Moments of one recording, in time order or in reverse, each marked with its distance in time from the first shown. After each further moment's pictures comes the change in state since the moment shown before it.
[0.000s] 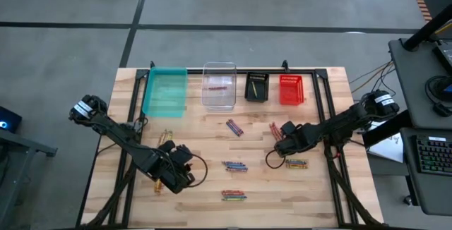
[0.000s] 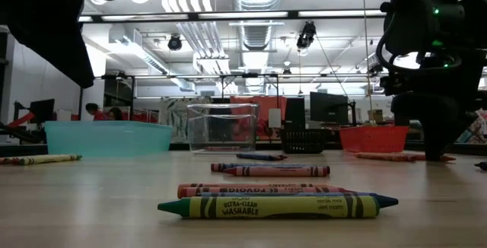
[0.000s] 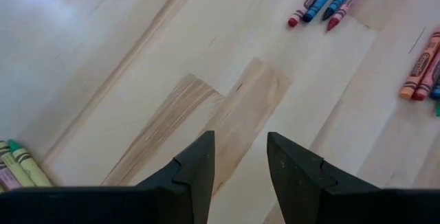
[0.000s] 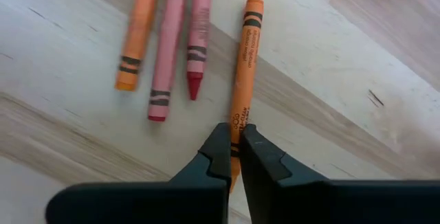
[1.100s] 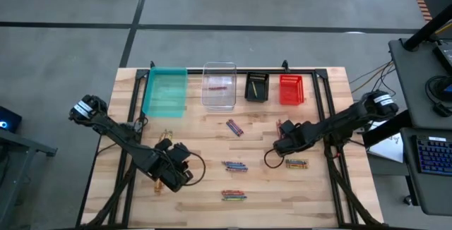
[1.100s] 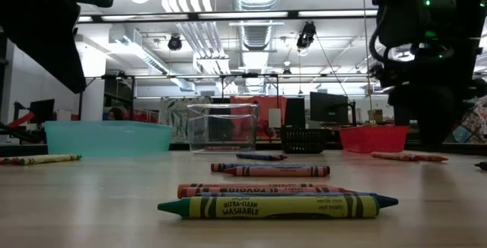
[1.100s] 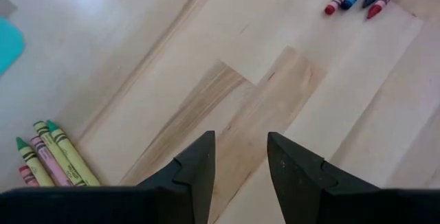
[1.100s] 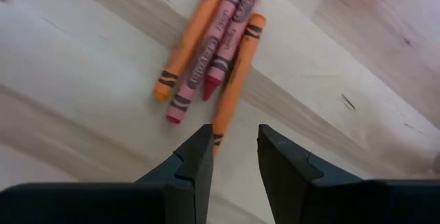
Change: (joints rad) left arm 0.000 0.000 -0.003 -0.090 0.008 -0.049; right arm -0.001 -0.002 0.079 -0.099 0.010 -0.023
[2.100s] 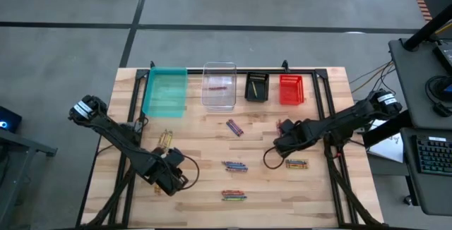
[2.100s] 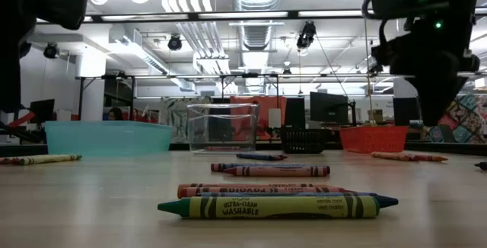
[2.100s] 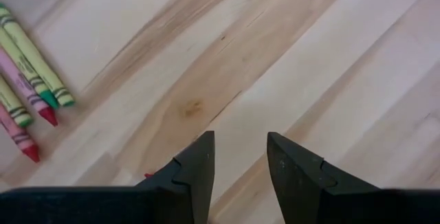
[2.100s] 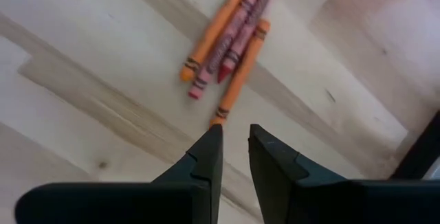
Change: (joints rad) left arm -0.053 0.000 -0.041 0.009 0.217 -0.208; right arm 0.005 -0.051 0.127 -0.174 -0.065 -0.081
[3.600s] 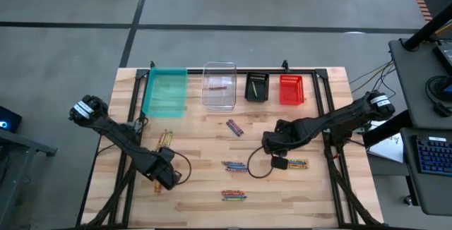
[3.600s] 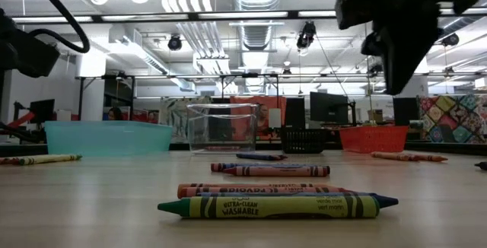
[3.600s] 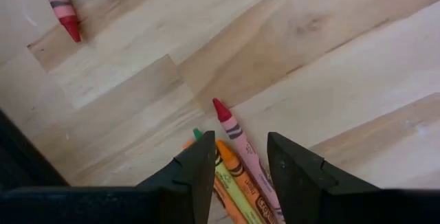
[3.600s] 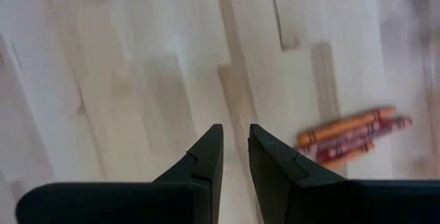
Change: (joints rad) left arm 0.008 0.001 -0.141 -0.006 0.271 -0.265; right arm -0.002 0.085 0.261 0.065 -0.164 -0.678
